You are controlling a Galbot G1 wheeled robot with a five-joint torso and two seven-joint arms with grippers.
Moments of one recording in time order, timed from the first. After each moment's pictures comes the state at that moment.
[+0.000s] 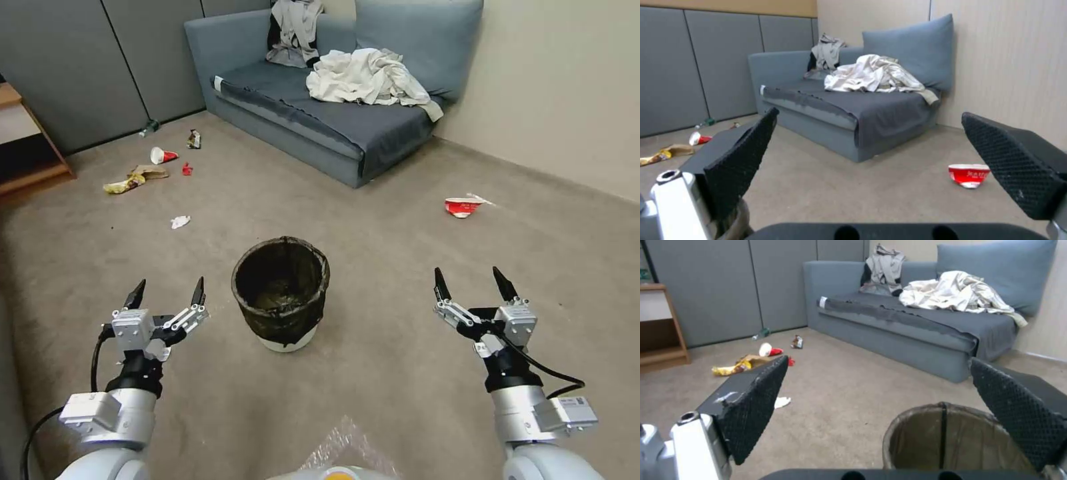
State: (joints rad) left arm 1.80 -1.51 -0.78 -2.35 -0.23 0.01 0.07; right arm -1.77 1.55 0.63 2.32 0.15 0.11 -0.13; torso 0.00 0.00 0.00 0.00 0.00
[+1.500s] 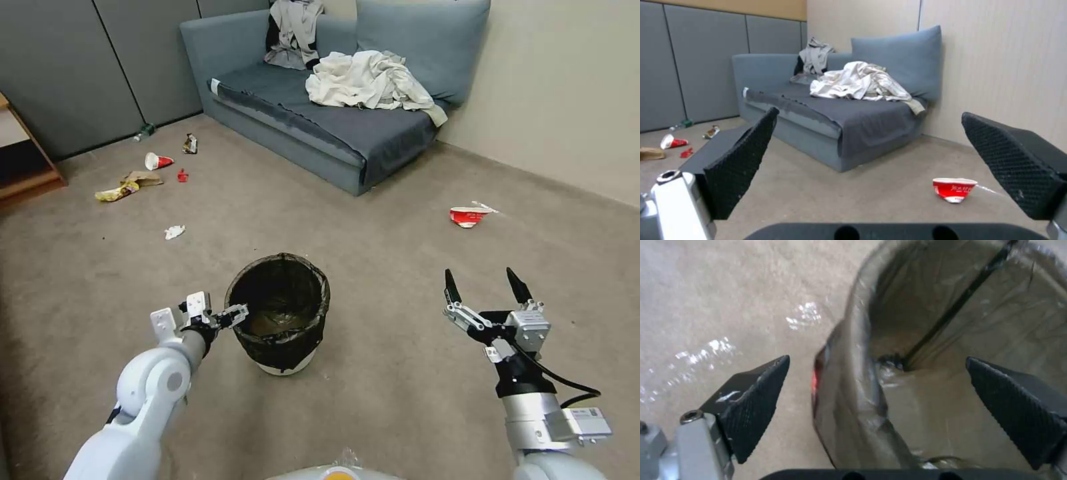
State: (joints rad) left arm 1.32 -1.19 -0.50 -1.97 -0.97 0.68 -0.45; right arm -1.79 1.57 0.67 2.33 0.12 0.16 -0.13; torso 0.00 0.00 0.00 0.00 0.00
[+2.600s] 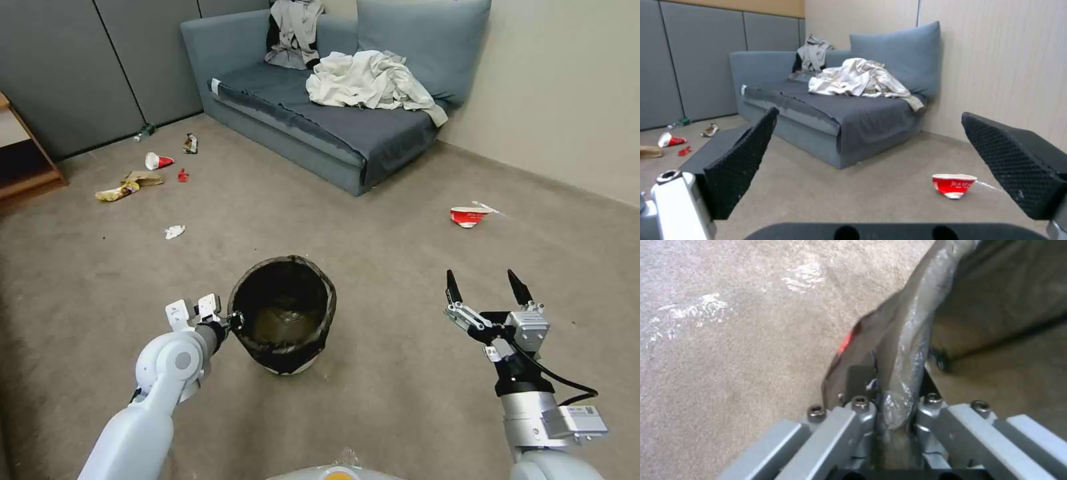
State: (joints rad) left arm 1.28 -1.22 -0.49 -1.93 -1.09 0.73 -0.55; right arm -1.78 1.57 0.67 2.31 0.12 0.16 -0.13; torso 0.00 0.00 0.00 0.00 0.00
